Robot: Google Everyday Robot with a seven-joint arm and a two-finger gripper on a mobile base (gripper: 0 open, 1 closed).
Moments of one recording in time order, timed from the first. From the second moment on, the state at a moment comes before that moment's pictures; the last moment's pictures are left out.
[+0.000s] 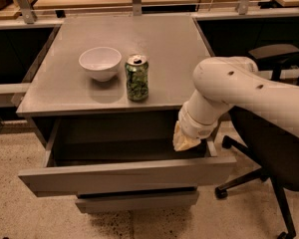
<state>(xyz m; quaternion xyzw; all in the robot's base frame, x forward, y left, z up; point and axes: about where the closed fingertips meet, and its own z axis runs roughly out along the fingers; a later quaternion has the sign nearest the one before) 0.507 -0.093 0.721 -0.78 0.61 0.04 0.13</state>
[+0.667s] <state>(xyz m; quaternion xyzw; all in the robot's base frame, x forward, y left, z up) 0.509 -0.082 0.684 -0.78 0.61 0.06 0.09</state>
